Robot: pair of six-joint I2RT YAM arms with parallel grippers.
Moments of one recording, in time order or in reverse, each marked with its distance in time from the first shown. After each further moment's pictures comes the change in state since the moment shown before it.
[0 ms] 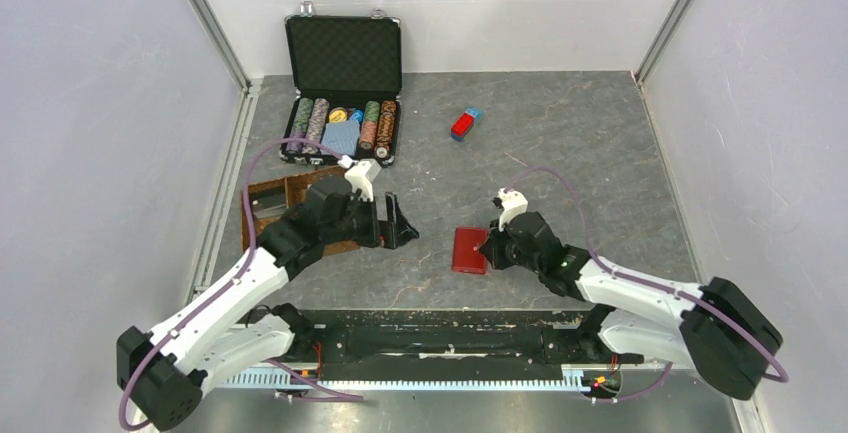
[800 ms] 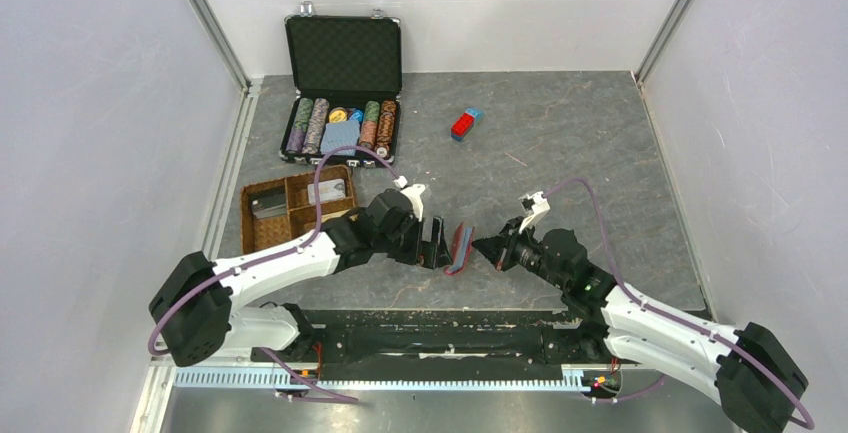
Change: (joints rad) left arm -0.248 0.362 -0.027 0.202 -0.070 -0.084; right arm 0.004 -0.311 -0.169 0.269 -0.128 0.186
